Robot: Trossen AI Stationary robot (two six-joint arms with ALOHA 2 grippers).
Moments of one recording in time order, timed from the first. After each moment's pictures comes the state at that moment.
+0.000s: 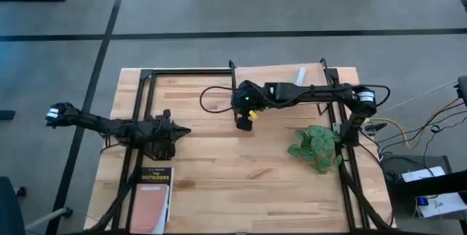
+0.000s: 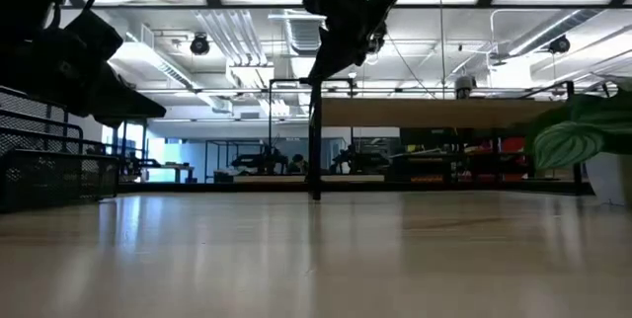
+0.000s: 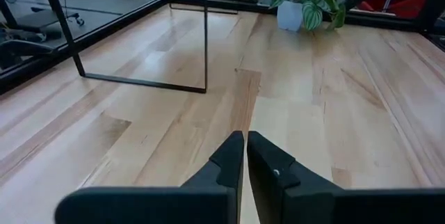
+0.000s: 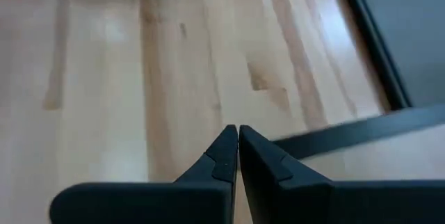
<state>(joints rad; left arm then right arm) -0.21 0.40 0.02 0.07 -0.41 -0.20 -0.16 1.76 1.48 -0.53 0.11 -0.08</state>
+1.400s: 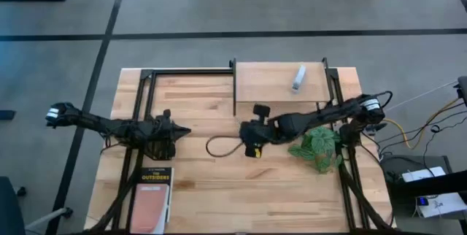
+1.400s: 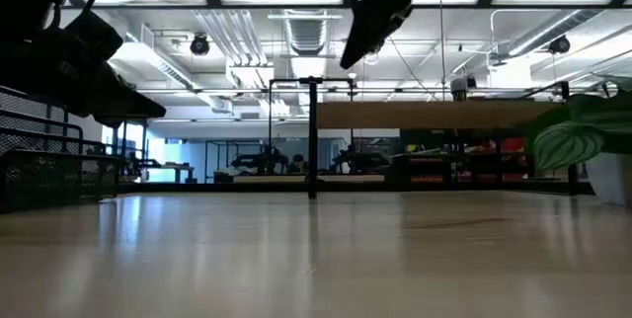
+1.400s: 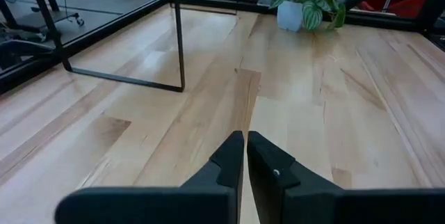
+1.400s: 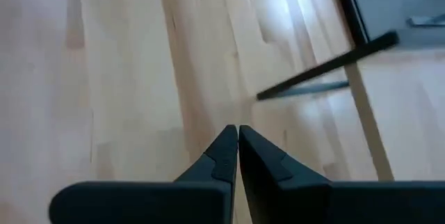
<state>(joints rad) -0.21 0.40 0.02 0.07 -0.41 -0.20 0.20 1.73 1.45 -0.78 0.50 0.17</state>
